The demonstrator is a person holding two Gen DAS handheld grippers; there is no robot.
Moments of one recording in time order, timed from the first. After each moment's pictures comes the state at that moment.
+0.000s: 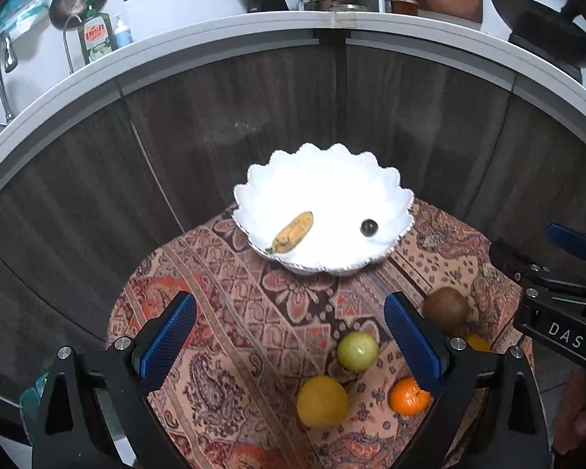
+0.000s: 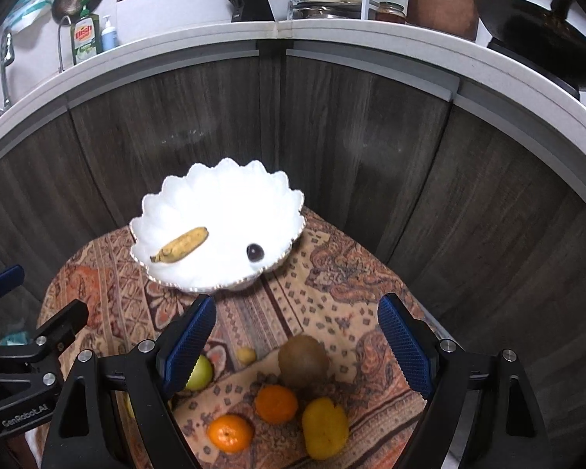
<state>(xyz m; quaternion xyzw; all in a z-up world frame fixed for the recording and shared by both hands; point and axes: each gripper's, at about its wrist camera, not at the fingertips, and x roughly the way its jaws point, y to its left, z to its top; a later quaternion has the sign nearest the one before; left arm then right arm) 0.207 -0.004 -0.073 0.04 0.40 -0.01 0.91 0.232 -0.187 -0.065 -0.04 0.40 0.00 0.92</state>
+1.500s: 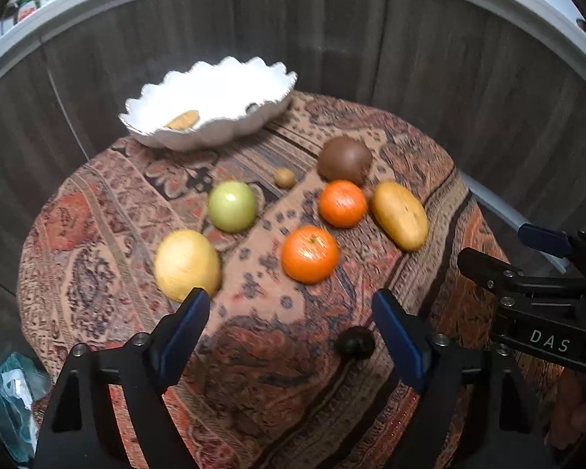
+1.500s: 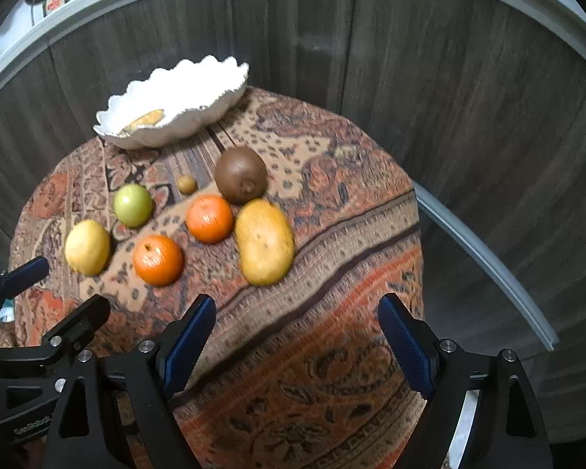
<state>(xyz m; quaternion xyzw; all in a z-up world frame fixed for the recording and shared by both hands) 0.108 -0.075 -0.185 0.06 0.46 -0.14 0.88 0.108 -0.254 -0.174 0.00 0.48 -0.04 0.87</state>
